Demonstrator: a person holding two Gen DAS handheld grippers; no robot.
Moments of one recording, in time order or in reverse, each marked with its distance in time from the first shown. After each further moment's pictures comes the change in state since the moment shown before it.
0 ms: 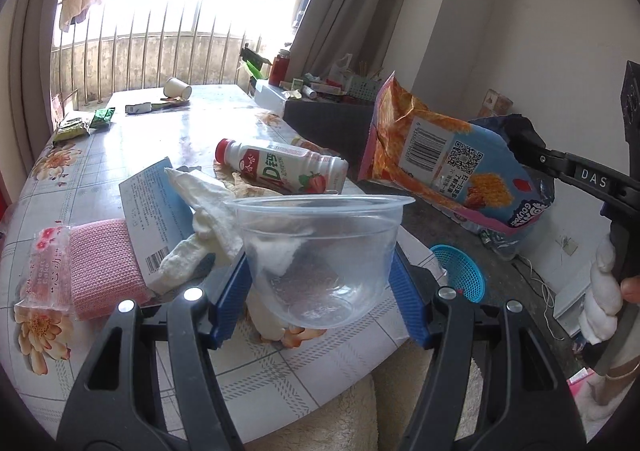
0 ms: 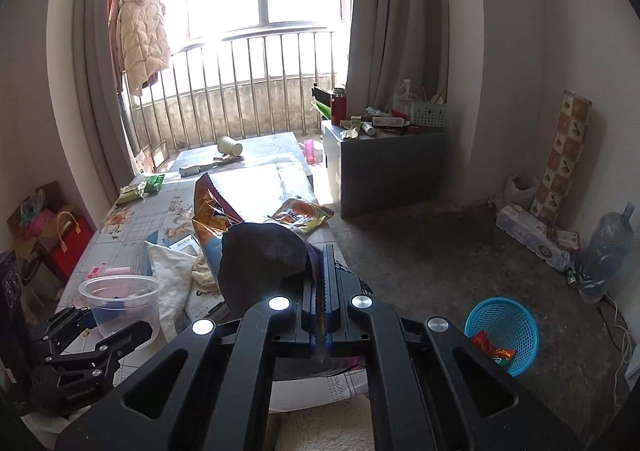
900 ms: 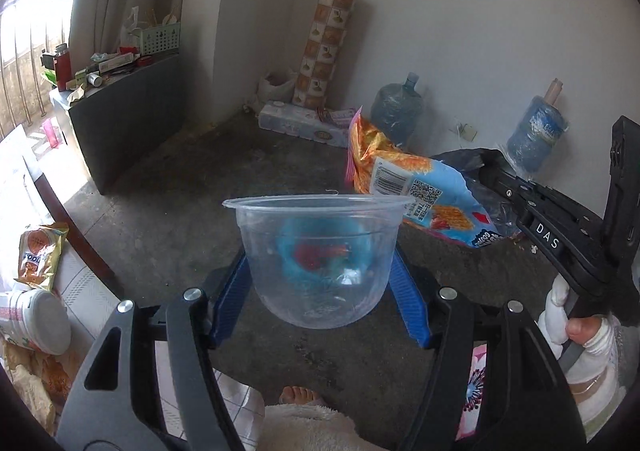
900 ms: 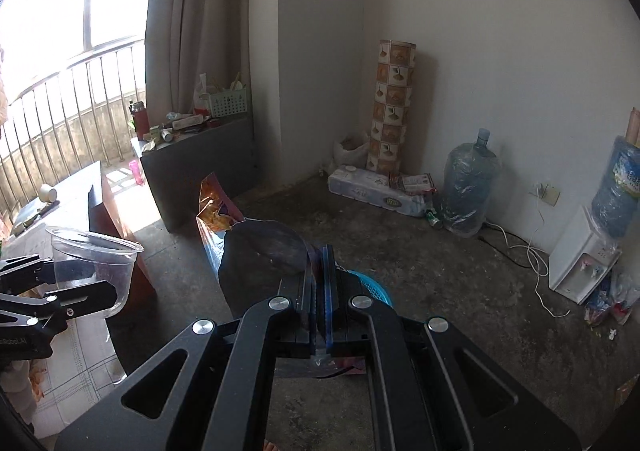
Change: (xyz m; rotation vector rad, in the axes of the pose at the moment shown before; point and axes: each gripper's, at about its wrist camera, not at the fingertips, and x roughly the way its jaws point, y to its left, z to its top) left arm 0.201 -0.268 0.069 0.398 0.354 -0.446; right arm -0.005 -0.249 -0.034 0.293 0.035 -0.530
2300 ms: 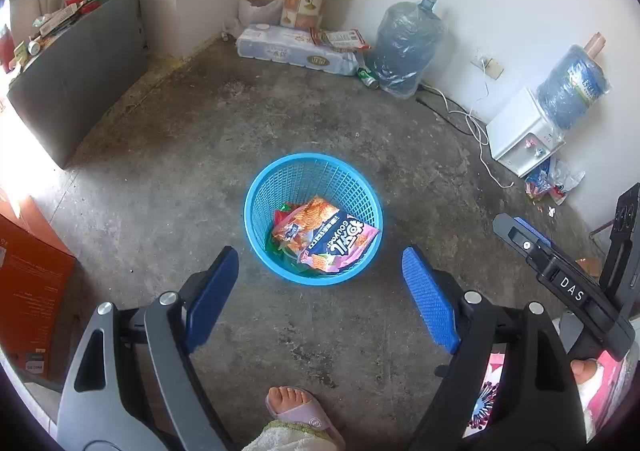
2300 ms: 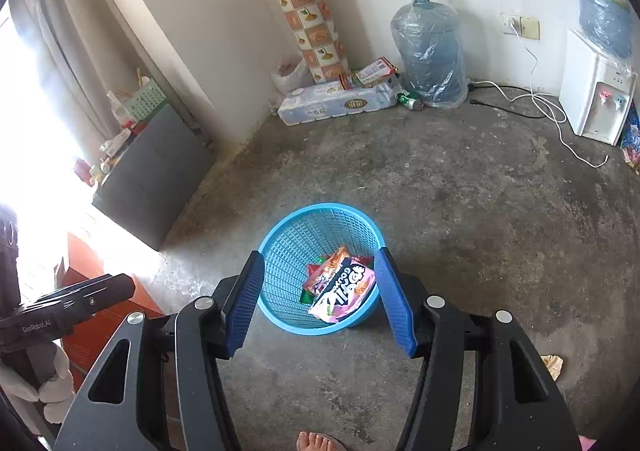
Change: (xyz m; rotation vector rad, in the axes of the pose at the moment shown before) left arm 0.197 -0.025 0.047 0.000 0.242 0.036; right arm 0.147 -0.145 -0.073 0.455 0.216 0.059
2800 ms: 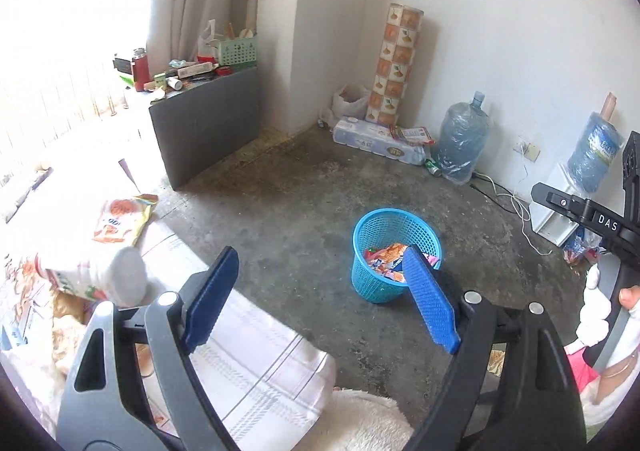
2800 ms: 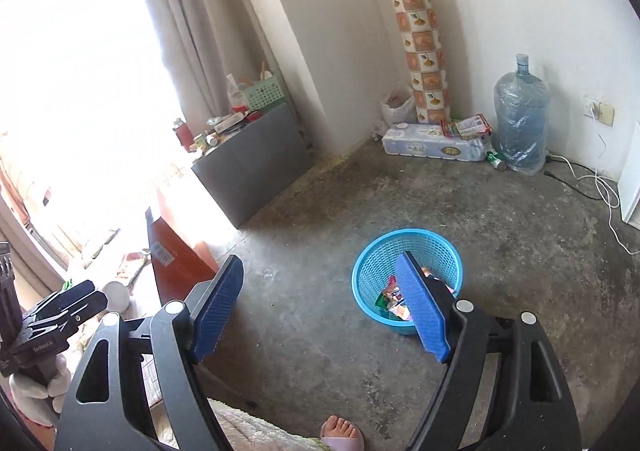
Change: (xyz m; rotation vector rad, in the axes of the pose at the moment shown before) left arm -0.230 0.065 -0.156 -0.119 -0.368 0.246; right arm -0.127 0.118 -0.032 -0.309 -0.050 0.254
